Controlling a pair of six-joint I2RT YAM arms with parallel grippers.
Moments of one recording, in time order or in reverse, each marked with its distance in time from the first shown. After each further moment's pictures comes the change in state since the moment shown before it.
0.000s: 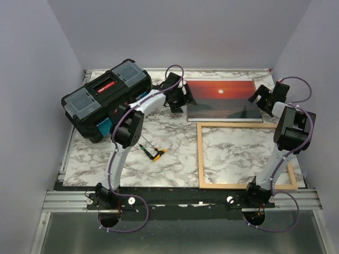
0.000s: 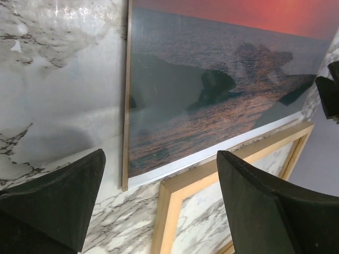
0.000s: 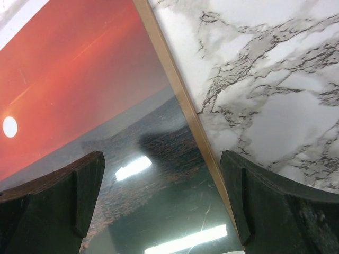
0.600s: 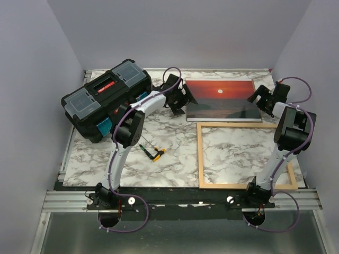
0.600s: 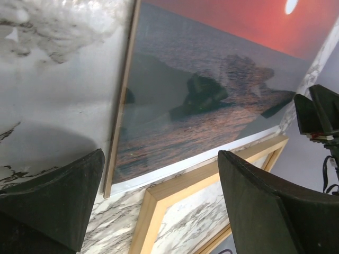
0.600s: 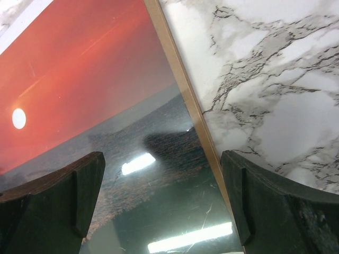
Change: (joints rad) left arm -0.003 0.023 0.011 0.033 0.003 -0.163; right arm 0.000 0.003 -0.002 0.001 -0.056 0.008
